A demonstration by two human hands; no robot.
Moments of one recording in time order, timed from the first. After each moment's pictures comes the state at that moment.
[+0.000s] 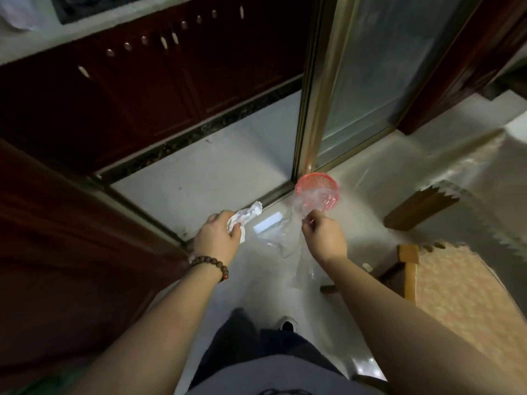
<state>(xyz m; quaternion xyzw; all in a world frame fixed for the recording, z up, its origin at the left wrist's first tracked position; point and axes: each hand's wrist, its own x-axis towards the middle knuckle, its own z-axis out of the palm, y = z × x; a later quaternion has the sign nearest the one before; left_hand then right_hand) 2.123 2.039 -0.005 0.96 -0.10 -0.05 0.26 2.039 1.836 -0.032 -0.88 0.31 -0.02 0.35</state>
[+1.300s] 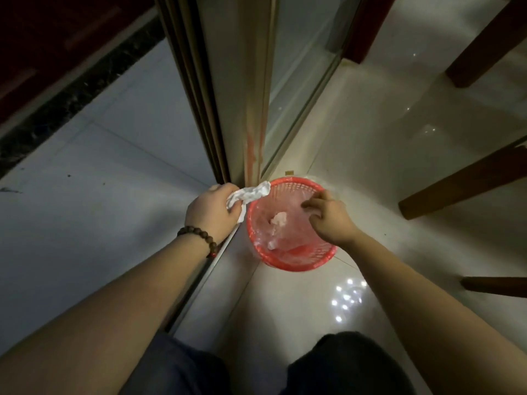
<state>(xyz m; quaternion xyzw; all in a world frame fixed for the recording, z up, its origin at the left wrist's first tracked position) 2.525 1.676 -0.517 0.86 -0.42 -0.17 0.24 2.333 1.522 -0.544 -0.86 0.40 0.04 0.33</state>
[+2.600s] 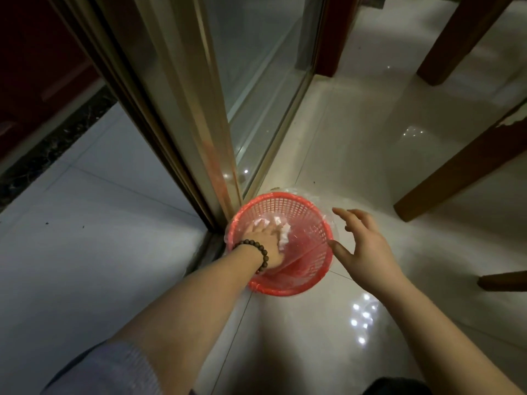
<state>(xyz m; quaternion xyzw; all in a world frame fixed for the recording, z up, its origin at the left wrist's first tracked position) 2.458 1.576 -0.641 0.71 -0.62 -0.28 -0.15 2.252 1.538 -0.537 -0.81 0.49 -0.11 0.31</state>
